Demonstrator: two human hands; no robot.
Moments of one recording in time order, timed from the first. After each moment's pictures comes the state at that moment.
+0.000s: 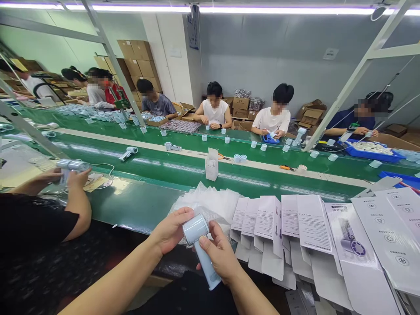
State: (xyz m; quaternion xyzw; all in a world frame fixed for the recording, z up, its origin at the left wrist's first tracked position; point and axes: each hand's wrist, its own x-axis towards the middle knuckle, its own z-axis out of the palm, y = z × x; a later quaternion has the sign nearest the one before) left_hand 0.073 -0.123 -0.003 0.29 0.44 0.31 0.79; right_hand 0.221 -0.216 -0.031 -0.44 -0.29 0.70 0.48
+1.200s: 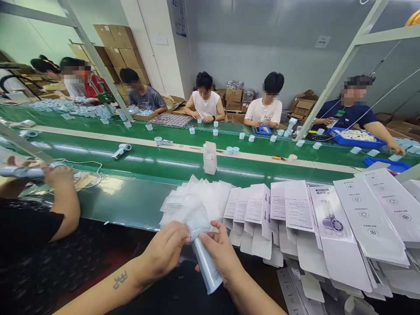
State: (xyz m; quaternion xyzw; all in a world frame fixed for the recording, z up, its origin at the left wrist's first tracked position) left_hand 0.071 -0.179 -0.002 0.91 0.18 0.36 0.11; right_hand 0.231 -0.247 -0.014 -0.51 -0.16 0.70 0.47
